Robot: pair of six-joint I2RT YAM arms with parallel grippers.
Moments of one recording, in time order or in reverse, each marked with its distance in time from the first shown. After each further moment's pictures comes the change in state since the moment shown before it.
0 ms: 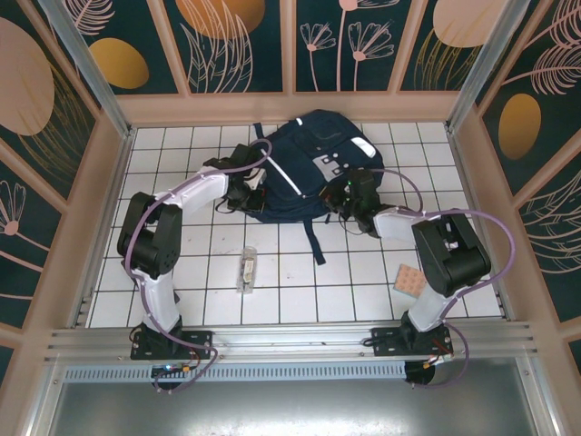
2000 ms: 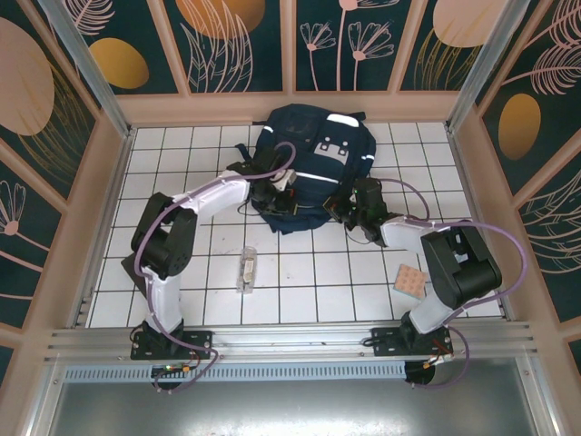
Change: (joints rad) left arm -0.118 0.047 0.079 0.084 0.183 -0.163; right arm 0.002 -0.100 -0.113 -0.028 -0.049 0.047
